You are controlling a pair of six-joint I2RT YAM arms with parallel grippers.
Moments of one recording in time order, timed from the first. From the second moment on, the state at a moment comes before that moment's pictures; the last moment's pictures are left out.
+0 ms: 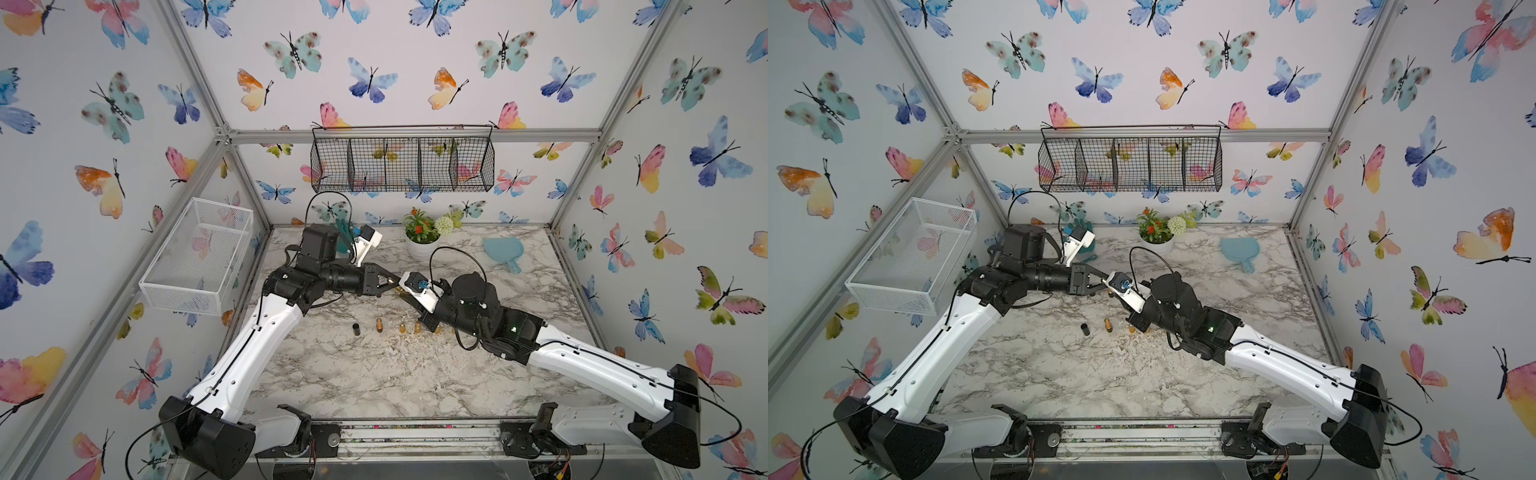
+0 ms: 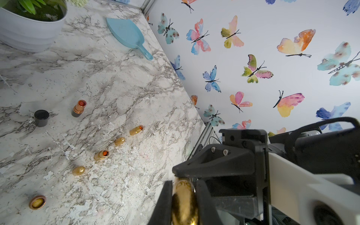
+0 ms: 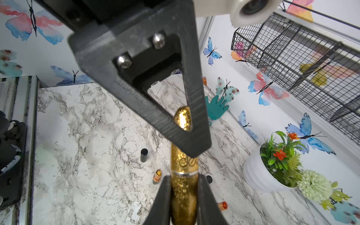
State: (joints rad) left arm -0.41 1.26 1.33 -0.68 0.87 -0.40; right arm 1.03 1.25 1.09 -0.16 0.08 -0.28
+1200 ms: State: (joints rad) left arm -0.74 1.92 1.78 -0.59 0.16 -0.34; right arm 1.03 0.74 0.93 -0.39 0.45 -0.20
